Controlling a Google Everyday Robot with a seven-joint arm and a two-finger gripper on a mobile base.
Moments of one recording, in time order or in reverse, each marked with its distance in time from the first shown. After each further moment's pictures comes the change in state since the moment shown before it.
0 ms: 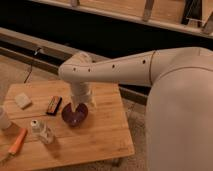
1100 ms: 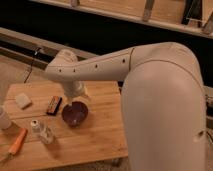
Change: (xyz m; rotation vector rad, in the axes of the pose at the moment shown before) arm -0.051 0.023 0.004 0.126 -0.127 -0.157
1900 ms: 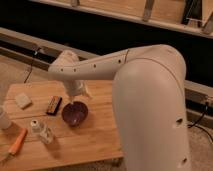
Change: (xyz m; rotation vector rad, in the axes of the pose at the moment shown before) arm -0.019 -0.007 0.021 -0.014 0.016 0.030
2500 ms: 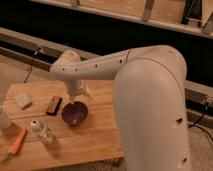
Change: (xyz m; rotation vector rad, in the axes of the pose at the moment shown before) arm 0.000 0.001 0.000 -0.001 -0.001 -0.001
